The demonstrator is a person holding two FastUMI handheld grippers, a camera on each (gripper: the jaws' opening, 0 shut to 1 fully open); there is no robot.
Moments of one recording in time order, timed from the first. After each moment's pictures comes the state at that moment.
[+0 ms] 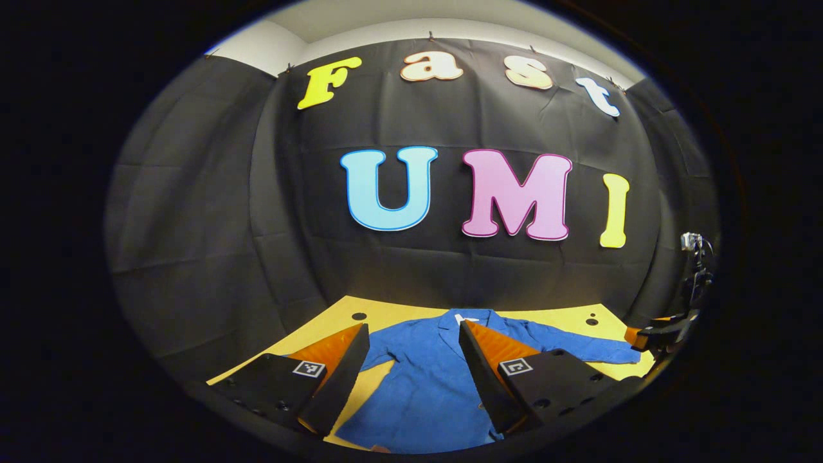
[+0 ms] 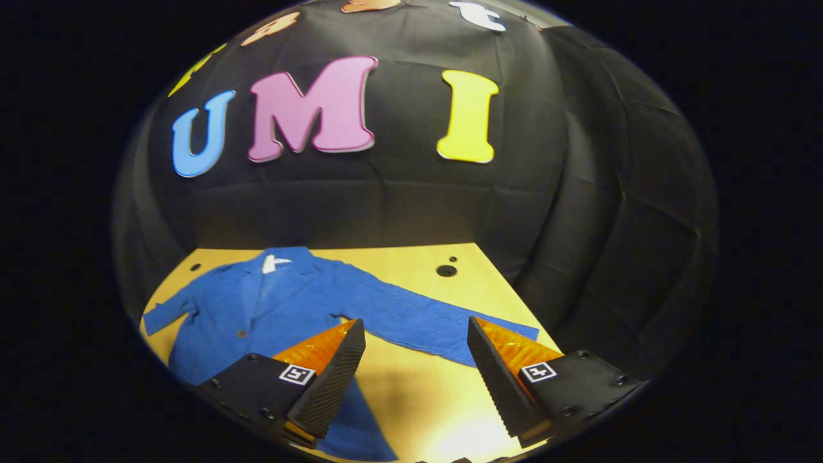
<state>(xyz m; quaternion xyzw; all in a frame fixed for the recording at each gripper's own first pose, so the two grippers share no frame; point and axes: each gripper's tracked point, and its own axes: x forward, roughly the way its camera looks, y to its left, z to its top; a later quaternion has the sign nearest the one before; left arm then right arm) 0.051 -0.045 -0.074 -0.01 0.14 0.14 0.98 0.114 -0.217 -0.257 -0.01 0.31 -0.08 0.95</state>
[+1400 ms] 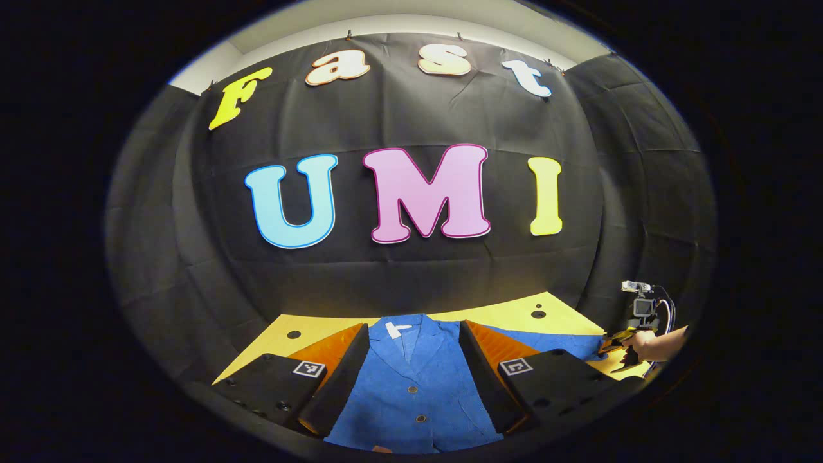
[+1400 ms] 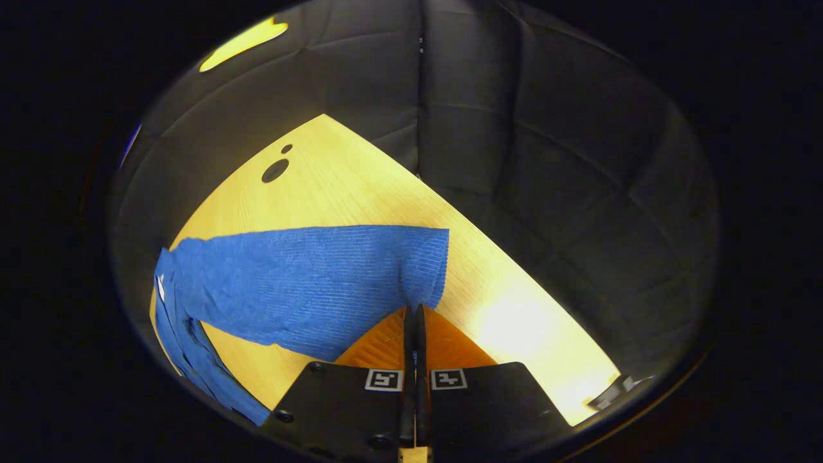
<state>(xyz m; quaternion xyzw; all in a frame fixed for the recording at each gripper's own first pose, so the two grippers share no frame) 0.105 -0.160 -0.059 0.04 0.15 0.01 0.99 0.128 -0.344 -0.452 0.19 0.53 -0.25 0.79</state>
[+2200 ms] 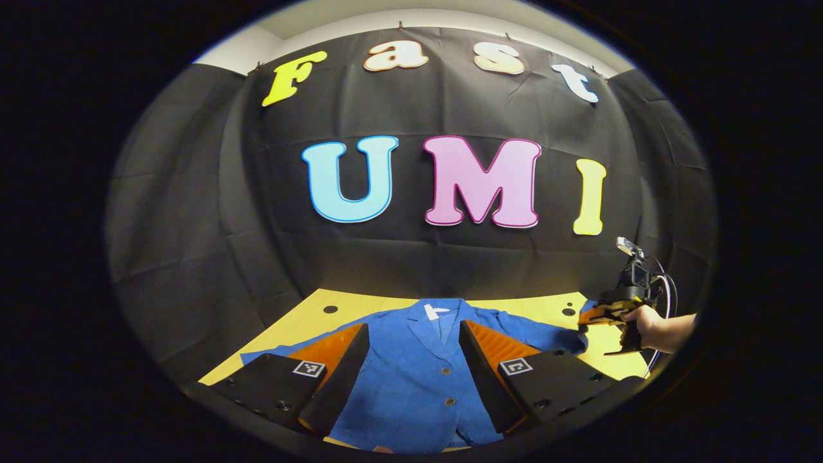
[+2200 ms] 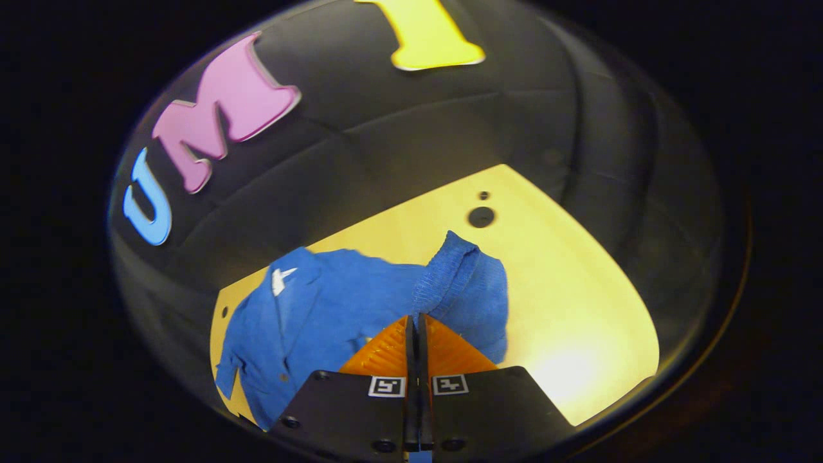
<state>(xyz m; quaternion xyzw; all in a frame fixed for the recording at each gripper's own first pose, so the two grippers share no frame) 0.057 -0.084 -0.076 0.00 0.17 0.11 0.98 0.252 -0.108 -0.336 0.18 0.45 0.00 0.88</state>
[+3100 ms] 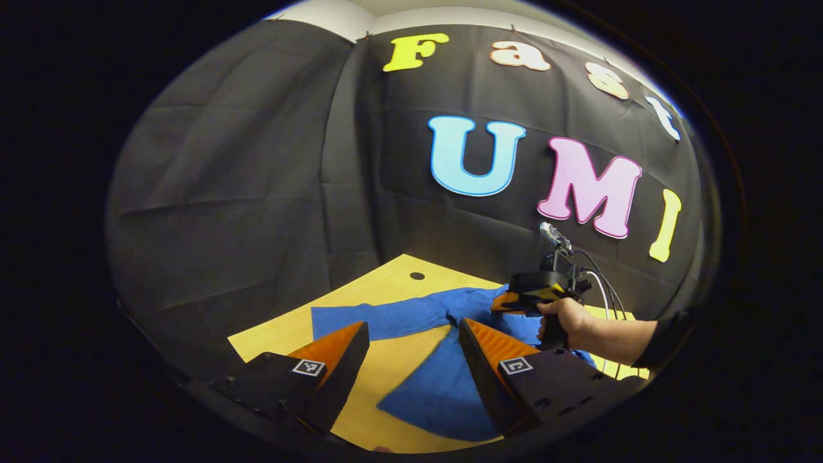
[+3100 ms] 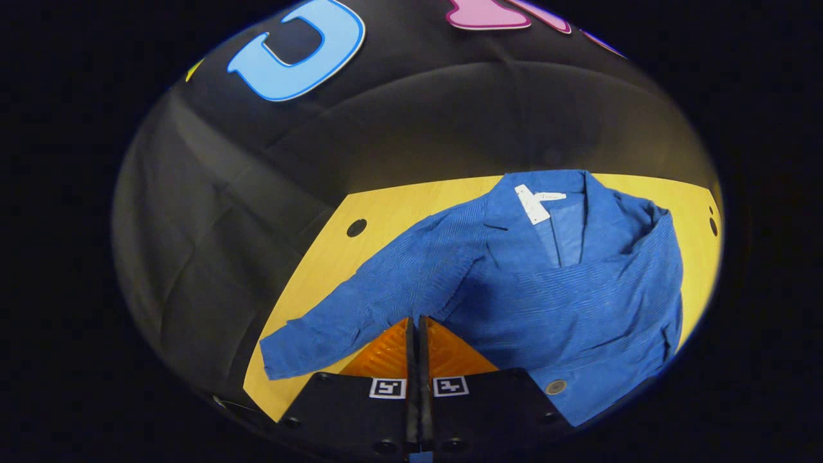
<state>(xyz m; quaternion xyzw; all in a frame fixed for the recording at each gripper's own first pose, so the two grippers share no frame) -0.048 0.082 -0.144 -0.11 0.19 0.26 0.94 0.213 0.340 -0.398 0.13 0.49 0.23 0.83</state>
